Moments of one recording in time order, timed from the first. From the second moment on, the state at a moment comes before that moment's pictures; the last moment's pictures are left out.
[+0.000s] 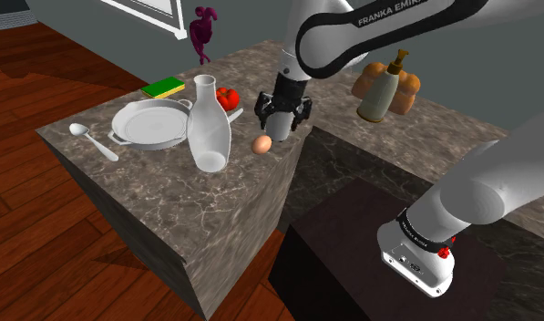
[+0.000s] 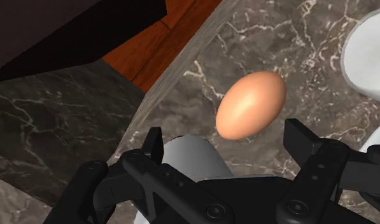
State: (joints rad) arm 0.02 -0.21 0.37 -2.41 0.22 2.25 0.70
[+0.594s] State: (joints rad) arm 0.03 -0.01 0.41 -2.37 0.20 2.39 0.83
